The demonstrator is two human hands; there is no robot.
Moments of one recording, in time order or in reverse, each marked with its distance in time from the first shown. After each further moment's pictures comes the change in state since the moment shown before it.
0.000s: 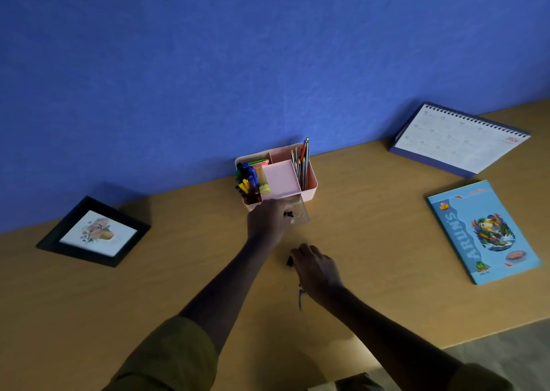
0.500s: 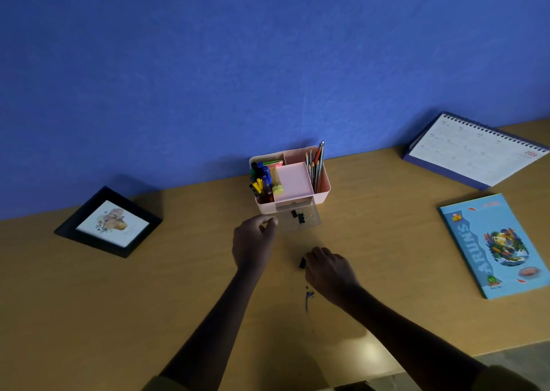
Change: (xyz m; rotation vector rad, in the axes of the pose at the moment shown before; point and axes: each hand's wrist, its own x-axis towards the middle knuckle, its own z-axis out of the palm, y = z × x) left_hand -0.056 -0.036 -0.004 -0.492 0.222 -0.428; right_hand -0.004 0.017 -0.008 -0.147 0.074 -0.139
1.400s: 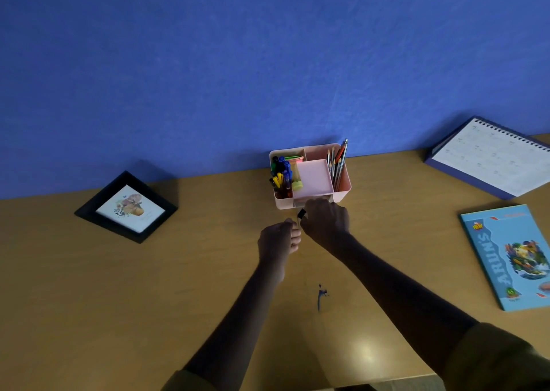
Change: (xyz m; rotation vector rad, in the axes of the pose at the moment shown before) left_hand -0.002 -0.018 0.024 -0.707 -0.251 -0.557; right_hand 0.111 -0.029 -0.086 0.049 -0.006 0.278
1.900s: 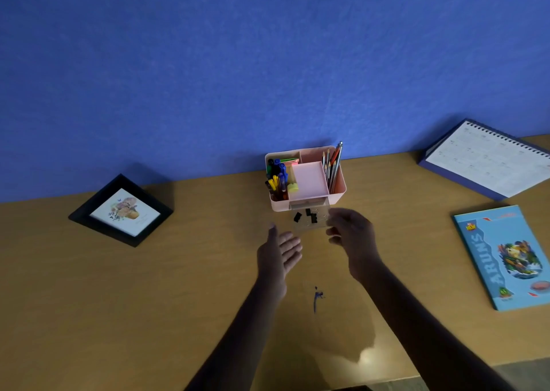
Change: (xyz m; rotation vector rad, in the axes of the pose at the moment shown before) left_hand -0.024 -0.014 -0.003 -0.306 -0.086 -0.185; right_hand -0.055 0.049 0.002 1.447 0.081 0.471
